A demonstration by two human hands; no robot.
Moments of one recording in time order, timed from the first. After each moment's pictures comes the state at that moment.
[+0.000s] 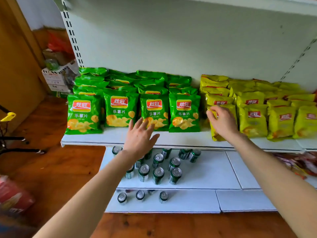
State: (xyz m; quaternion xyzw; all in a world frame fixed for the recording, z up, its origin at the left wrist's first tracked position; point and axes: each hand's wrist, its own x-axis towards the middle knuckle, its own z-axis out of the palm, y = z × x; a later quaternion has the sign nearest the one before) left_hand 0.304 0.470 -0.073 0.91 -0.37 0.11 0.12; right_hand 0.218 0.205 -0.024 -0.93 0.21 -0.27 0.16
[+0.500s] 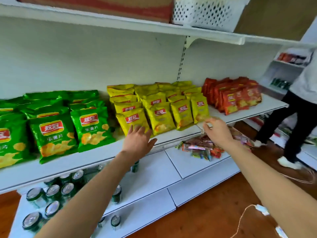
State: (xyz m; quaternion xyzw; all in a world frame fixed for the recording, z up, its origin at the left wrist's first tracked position) left_hand 0.178 0.247 -0.040 0.80 -0.58 0.10 0.10; right_hand -0.020 0.049 0.003 -0.89 0.37 -0.23 0.08
